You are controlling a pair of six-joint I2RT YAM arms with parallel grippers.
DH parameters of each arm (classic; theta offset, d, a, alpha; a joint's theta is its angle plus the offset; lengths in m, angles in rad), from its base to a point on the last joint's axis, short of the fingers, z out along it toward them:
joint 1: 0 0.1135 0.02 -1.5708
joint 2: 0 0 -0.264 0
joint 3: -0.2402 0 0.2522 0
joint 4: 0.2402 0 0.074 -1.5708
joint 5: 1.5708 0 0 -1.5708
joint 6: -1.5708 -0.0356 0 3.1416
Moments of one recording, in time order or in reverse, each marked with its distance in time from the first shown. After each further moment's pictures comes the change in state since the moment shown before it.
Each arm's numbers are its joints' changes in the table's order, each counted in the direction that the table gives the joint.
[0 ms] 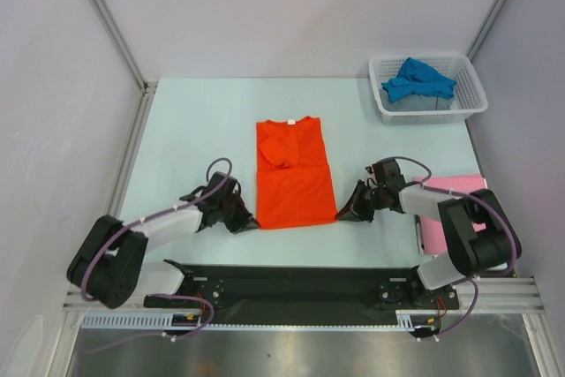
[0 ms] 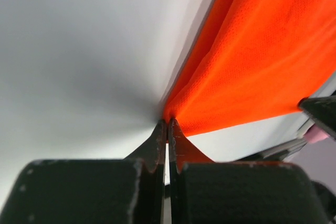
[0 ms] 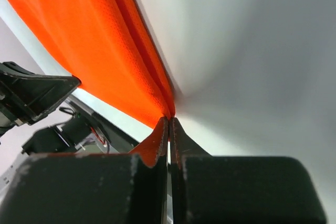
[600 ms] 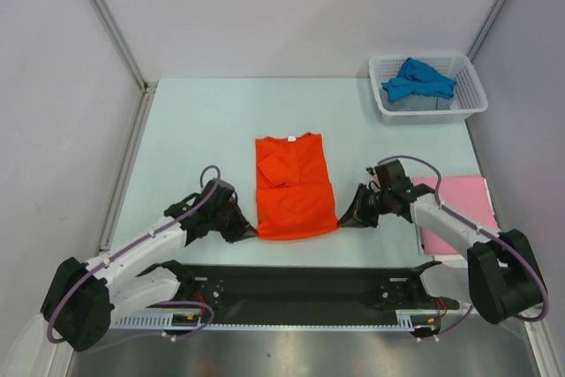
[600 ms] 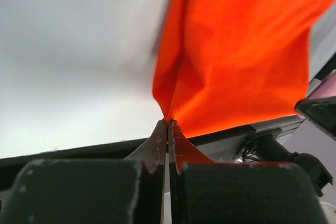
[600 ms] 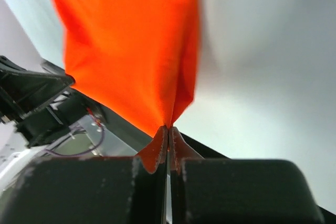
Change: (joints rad) left arm -0.128 -0.347 0.047 0.280 -0.043 0.124; right arm 0.077 -0.338 0.059 0.265 0.005 0.013
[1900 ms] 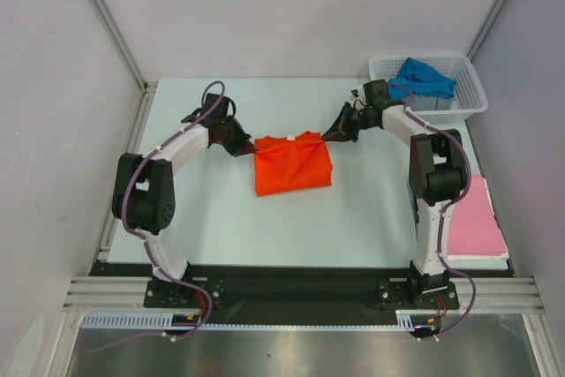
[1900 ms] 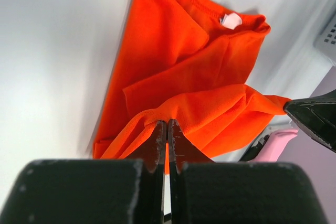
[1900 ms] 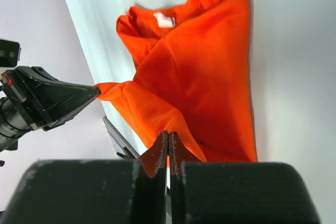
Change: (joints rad) left arm 0.368 0.830 -0.857 -0.020 0.097 -0.272; right arm -0.181 0.931 -1.080 0.069 -0.191 0.131
